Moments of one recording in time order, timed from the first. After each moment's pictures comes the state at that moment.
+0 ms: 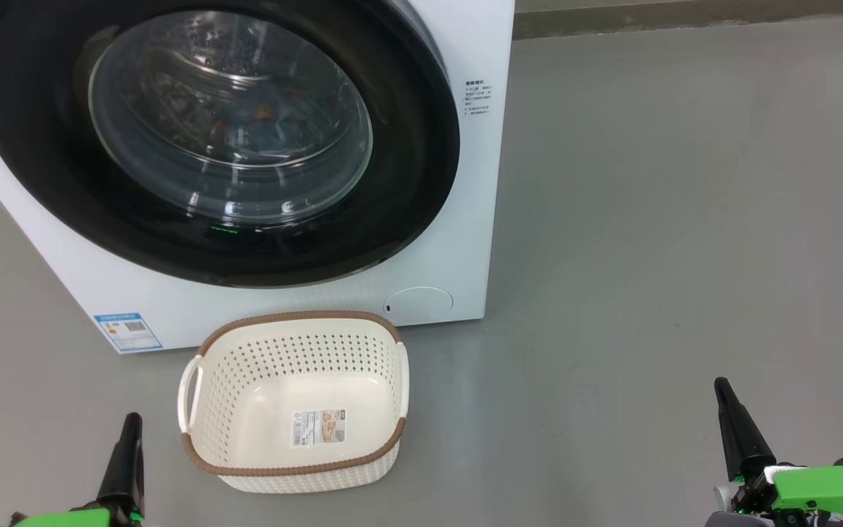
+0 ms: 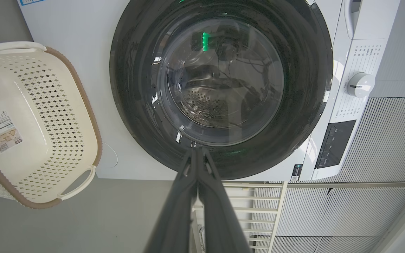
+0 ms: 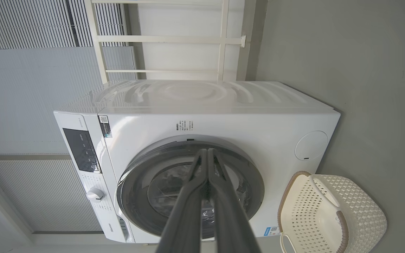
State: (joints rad) left arm -0.07 0.04 0.08 0.26 -1.62 -0.12 0.11; right arm -0.07 -0.04 -0.14 0.27 1.61 0.13 0.11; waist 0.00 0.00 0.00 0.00
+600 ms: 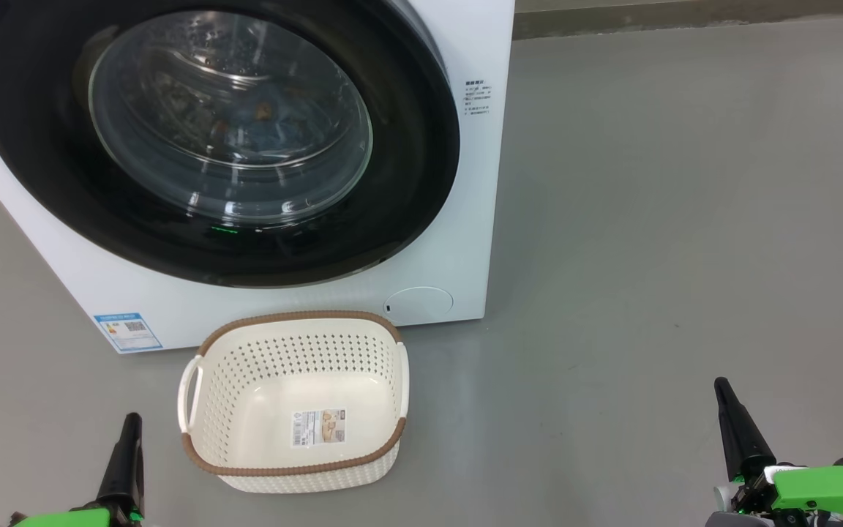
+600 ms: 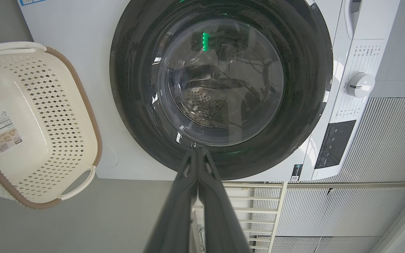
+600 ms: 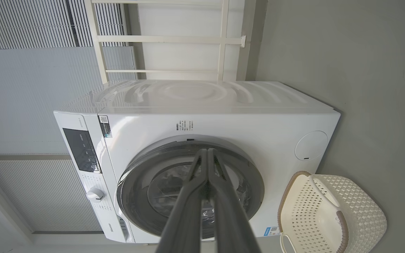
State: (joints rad) left arm -0.07 0.04 0.08 0.26 -1.62 -0.12 0.11; right arm -0.07 -0.04 -0.14 0.27 1.61 0.13 0.11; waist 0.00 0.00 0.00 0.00
